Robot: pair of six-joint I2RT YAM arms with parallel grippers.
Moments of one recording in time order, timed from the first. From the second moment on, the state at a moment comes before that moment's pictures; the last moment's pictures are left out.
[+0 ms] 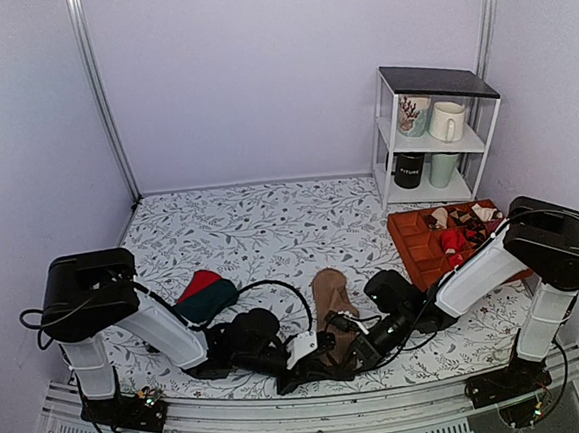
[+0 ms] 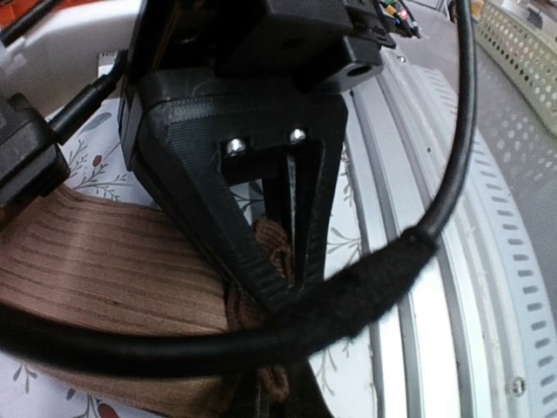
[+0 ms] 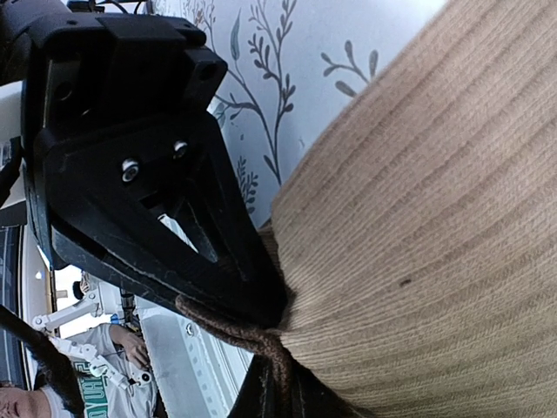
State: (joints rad) left arm -1.24 1.91 0.61 0.76 0.34 0.06; right arm 0.97 1.78 0.58 0.30 -0.81 0.57
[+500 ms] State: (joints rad) left arm -1.22 1.96 0.61 0.79 0.46 -0.26; right arm 1.02 1.35 0.48 0.13 -0.44 0.34
